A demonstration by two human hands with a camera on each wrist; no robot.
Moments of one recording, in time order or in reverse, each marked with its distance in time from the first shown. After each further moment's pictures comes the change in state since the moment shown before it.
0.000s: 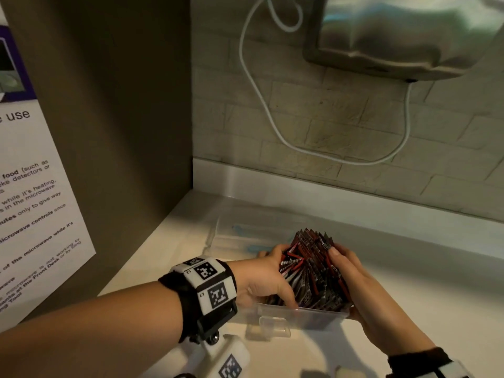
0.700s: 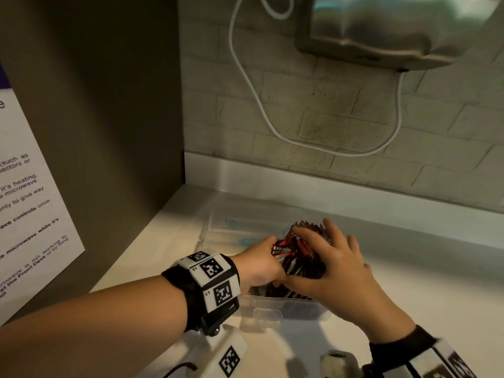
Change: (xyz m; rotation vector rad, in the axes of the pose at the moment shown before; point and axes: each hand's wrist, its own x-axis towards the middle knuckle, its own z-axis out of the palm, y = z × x) left_hand 0.006 0.004 0.006 0.022 0.144 0.067; right_hand -0.012 -0.020 0.018 -0.998 0.042 -0.249
